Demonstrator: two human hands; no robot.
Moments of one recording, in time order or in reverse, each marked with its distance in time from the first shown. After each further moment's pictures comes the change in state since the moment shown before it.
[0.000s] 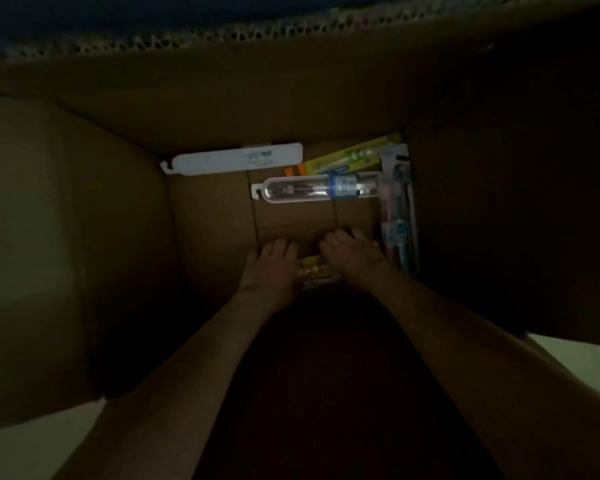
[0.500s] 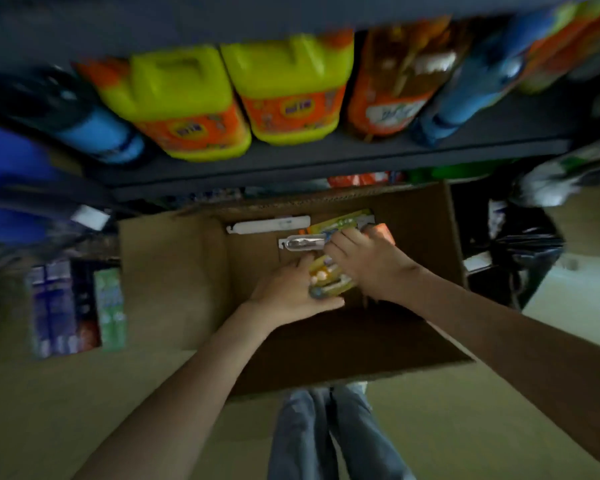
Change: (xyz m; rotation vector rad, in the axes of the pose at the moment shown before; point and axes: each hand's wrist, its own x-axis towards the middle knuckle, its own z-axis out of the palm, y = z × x) left_hand -0.184 0.044 -0.213 -0.322 0.010 0.022; right_hand -0.159 -0.011 -0.279 -0.290 0.234 -0.059
